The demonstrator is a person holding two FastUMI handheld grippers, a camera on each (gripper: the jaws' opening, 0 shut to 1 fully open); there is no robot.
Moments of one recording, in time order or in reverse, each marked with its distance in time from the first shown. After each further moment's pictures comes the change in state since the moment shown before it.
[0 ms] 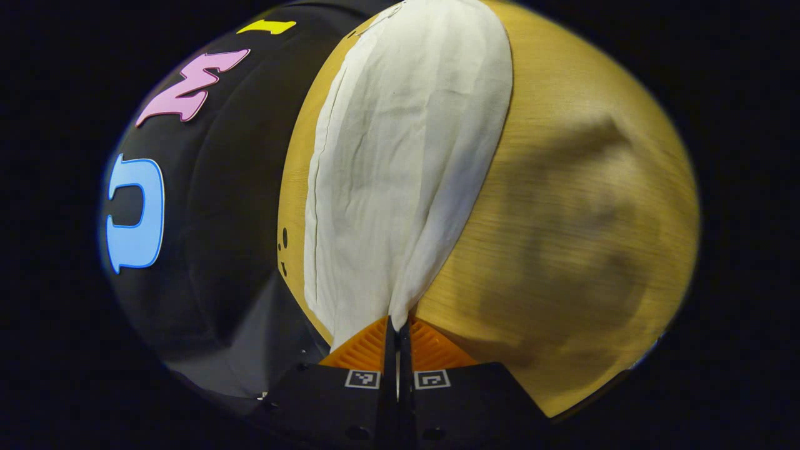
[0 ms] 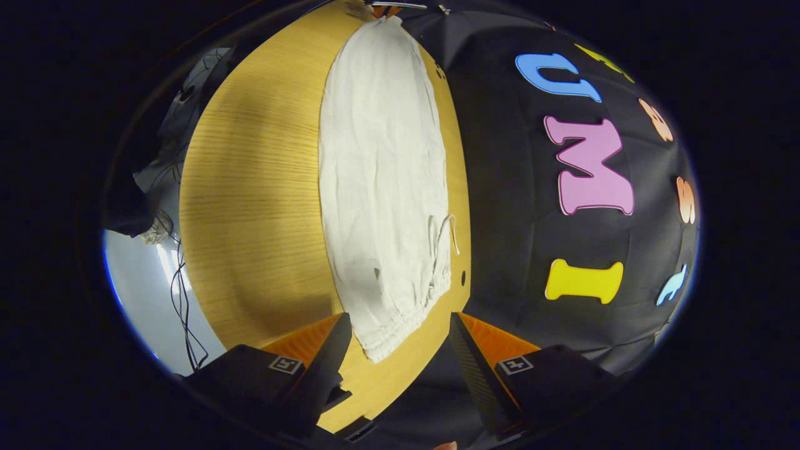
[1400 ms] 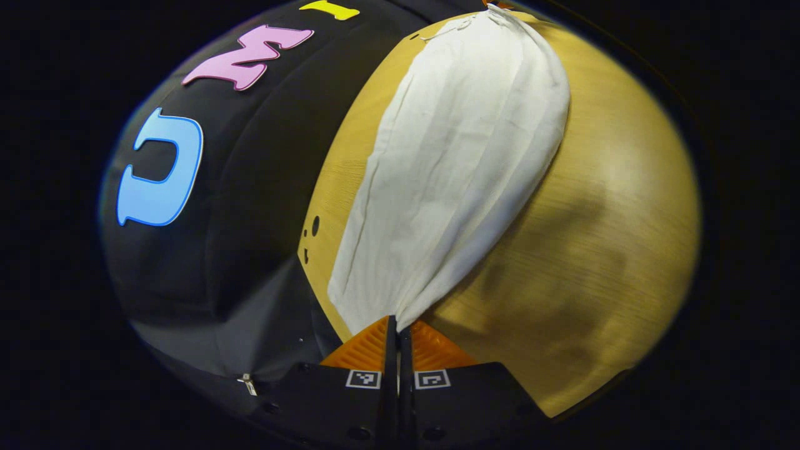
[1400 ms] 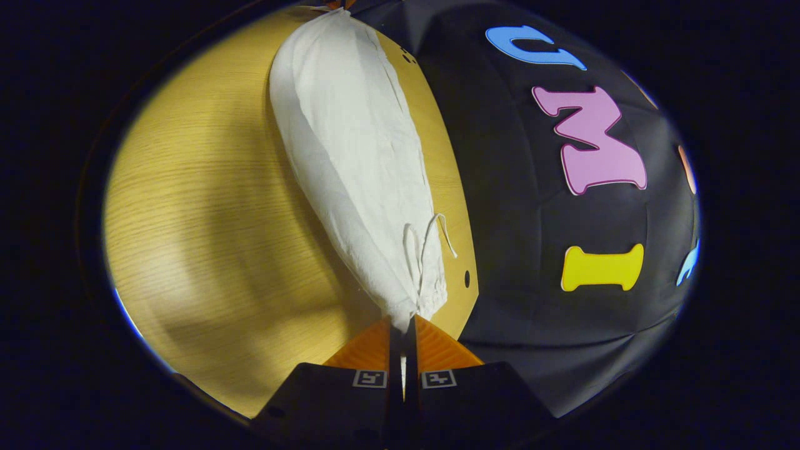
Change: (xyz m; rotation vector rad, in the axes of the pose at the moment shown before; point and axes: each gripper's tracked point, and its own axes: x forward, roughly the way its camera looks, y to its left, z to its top) left arm -0.013 0.061 0.006 -0.225 -0.034 0.084; right arm 0.063 -0.067 0.017 0.166 0.060 -0.016
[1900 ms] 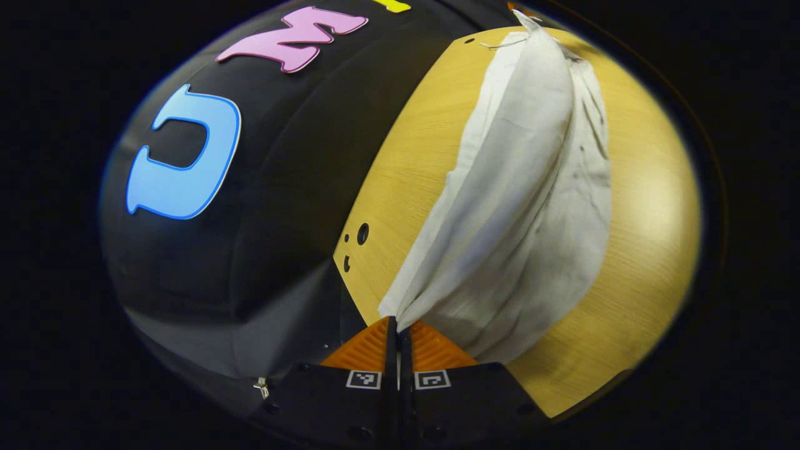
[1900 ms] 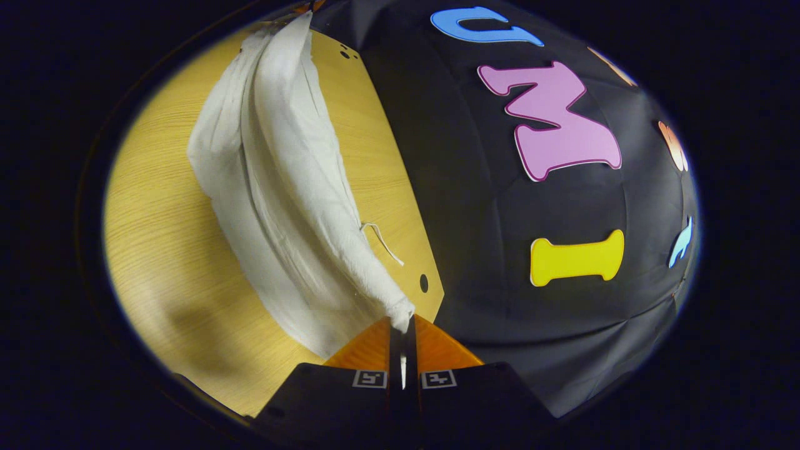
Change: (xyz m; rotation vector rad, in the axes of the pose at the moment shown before) left arm 0.043 0.090 0.035 -0.104 0.009 0.072; right arm 0.048 -0.090 0.021 0.108 0.030 -0.134
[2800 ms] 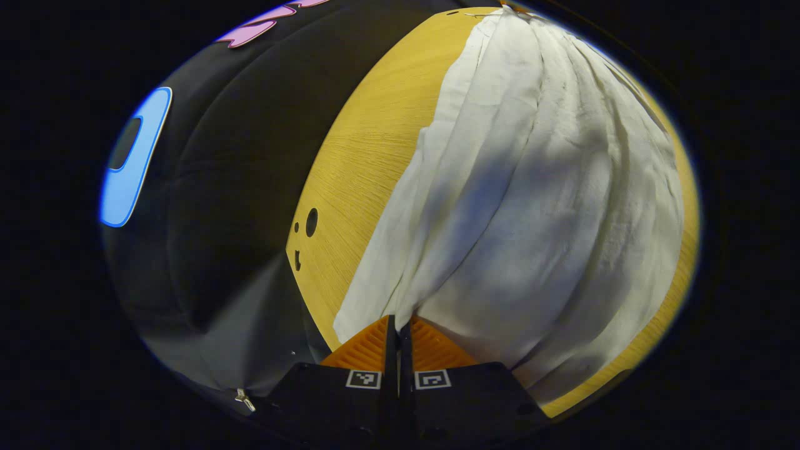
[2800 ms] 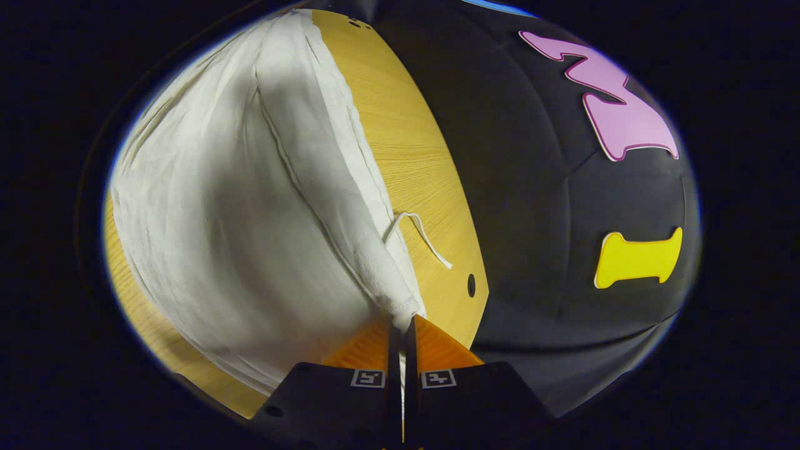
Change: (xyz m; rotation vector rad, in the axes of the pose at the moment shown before) left arm 0.087 -0.050 -0.007 0.060 0.111 -0.141; right arm 0.115 0.074 -0.008 0.018 0.126 0.179
